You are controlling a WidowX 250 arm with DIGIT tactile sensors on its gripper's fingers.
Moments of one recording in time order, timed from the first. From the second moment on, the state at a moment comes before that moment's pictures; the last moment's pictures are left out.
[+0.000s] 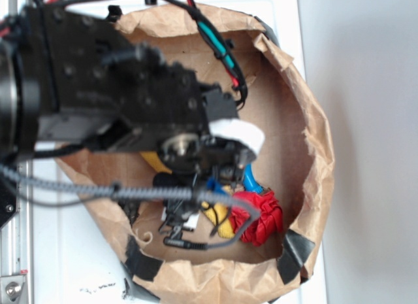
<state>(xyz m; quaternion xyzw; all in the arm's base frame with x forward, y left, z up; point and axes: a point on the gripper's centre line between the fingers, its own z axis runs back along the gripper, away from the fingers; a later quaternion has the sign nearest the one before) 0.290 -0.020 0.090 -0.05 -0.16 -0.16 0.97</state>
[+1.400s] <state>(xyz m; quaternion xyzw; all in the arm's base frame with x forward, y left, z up) 0.352 -0.056 0.075 0.00 -0.21 -0.04 0.98</state>
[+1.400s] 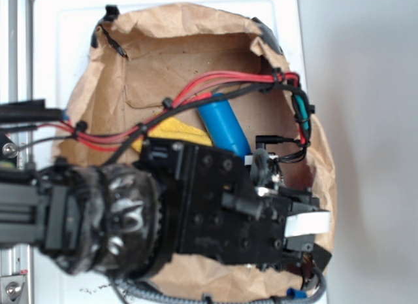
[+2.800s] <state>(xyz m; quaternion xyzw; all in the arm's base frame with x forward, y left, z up) 0.345 -0.033 0.120 -0.06 -0.11 -0.03 0.99</state>
